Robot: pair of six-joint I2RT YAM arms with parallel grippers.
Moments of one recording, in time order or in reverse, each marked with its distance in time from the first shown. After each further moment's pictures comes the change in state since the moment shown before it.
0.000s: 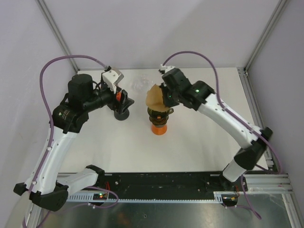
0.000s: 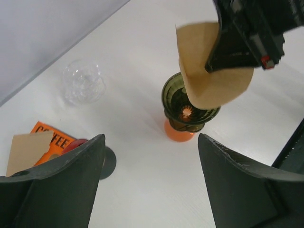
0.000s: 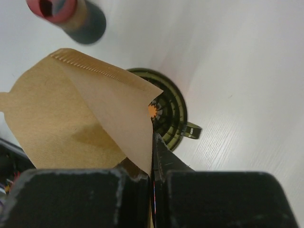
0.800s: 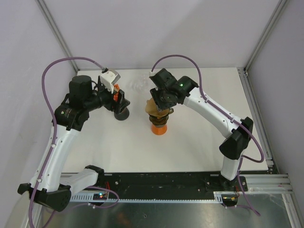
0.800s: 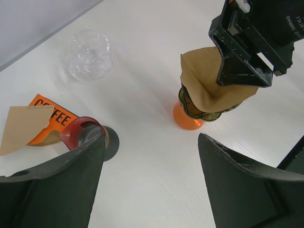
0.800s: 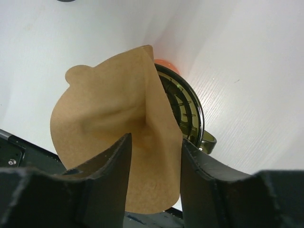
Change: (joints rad) left arm 0.122 0.001 -0.095 0.007 0.016 -0.008; right arm -0.009 0.245 0.162 -0.191 -0.091 -0.057
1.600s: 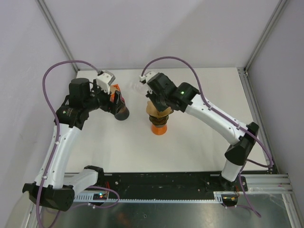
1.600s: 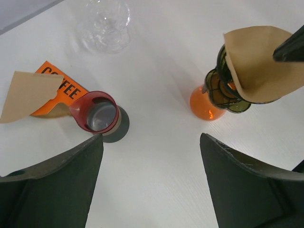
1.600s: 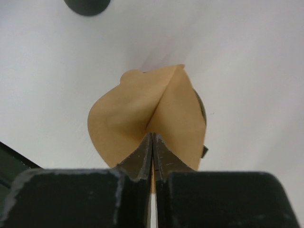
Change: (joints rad) left arm 0.098 -0.001 -0.097 0.025 0.000 -0.004; right arm 0.105 -0.097 -0.026 0.119 0.125 -0.221
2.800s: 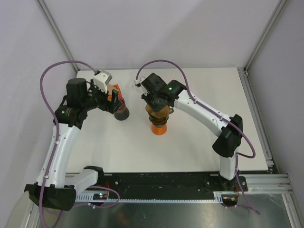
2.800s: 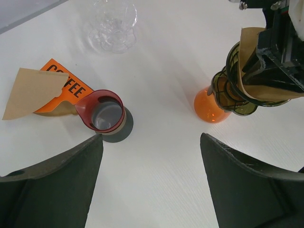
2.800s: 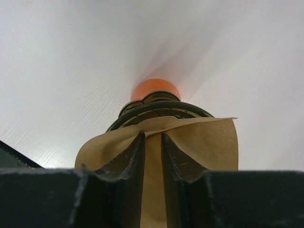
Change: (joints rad) left arm 0.068 0.000 -0.022 0.021 0.035 -0.001; right arm -0.044 0.186 0.047 -0.030 -0.128 -0.027
